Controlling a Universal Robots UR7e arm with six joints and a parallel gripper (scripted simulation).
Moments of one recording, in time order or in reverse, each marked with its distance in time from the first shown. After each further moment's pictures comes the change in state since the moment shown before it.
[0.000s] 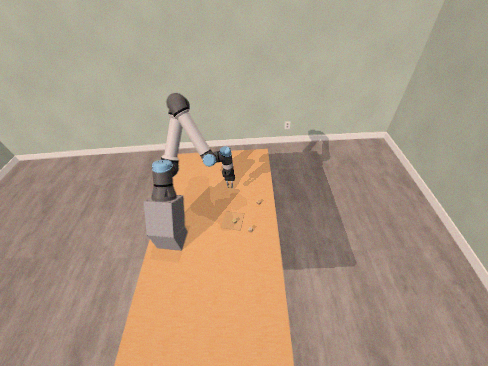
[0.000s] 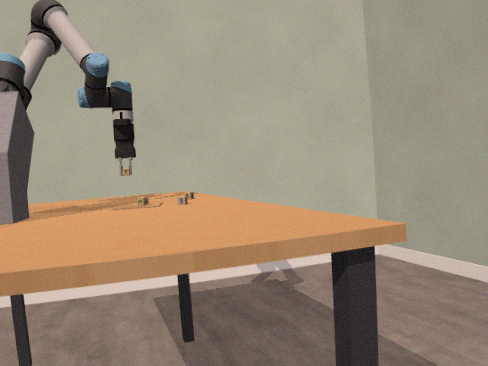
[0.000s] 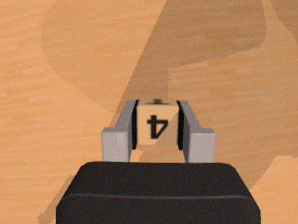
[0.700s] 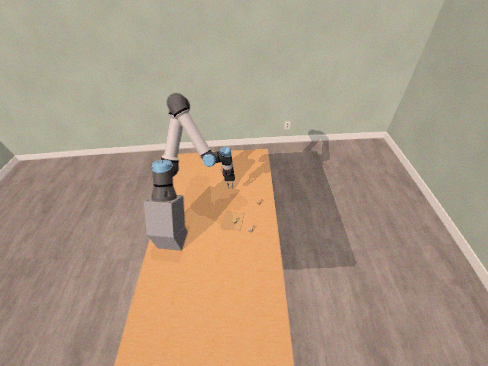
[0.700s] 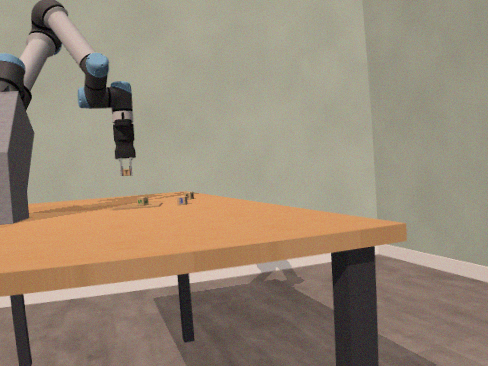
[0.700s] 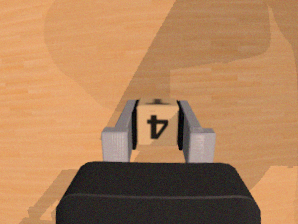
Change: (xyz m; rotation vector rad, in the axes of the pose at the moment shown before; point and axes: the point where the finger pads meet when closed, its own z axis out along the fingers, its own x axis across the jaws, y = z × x) arm -0.001 -0.001 0.002 0.000 0.000 -0.074
